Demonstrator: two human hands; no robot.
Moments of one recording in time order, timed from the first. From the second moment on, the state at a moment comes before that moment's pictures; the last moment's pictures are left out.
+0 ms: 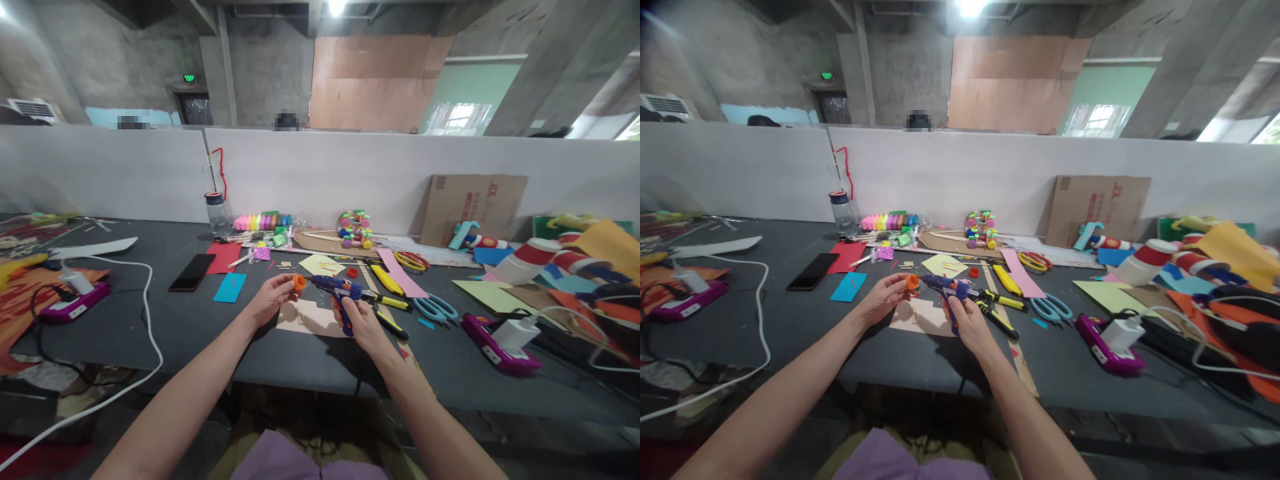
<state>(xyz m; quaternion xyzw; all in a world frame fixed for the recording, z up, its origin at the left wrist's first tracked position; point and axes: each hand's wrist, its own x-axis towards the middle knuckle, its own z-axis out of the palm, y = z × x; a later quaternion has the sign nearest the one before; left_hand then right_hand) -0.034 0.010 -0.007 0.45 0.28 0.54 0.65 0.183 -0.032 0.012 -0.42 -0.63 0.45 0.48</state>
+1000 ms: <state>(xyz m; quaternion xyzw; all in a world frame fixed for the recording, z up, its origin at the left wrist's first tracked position) -0.033 0.010 -0.009 0.46 0.29 0.53 0.65 0.183 -0.032 0.011 -0.41 -0.64 0.45 0.46</state>
